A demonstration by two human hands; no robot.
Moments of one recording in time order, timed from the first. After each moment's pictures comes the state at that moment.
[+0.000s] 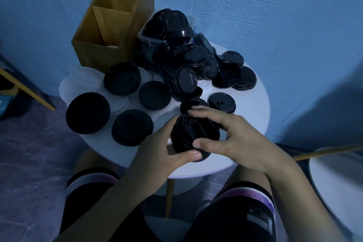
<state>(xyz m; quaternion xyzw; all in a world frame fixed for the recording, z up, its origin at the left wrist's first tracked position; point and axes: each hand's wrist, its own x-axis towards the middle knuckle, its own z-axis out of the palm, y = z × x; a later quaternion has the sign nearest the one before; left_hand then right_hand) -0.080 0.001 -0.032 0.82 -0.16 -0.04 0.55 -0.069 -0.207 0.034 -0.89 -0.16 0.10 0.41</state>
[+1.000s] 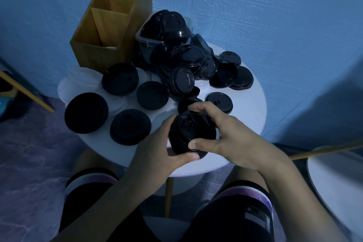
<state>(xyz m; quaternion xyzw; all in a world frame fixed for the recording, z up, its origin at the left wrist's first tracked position) -0.081 -0.002 -0.038 0.86 -0.14 -0.01 0.49 -0.069 -0.203 0.037 -0.91 -0.14 0.12 0.38</state>
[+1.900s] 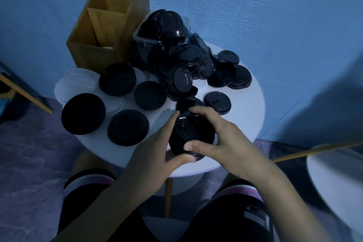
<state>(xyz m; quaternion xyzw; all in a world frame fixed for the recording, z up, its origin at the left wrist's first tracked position) -0.084 0.002 -0.036 0.87 -0.19 -0.01 0.46 -0.079 -0.202 0.010 -0.90 -0.13 0.06 0.42</state>
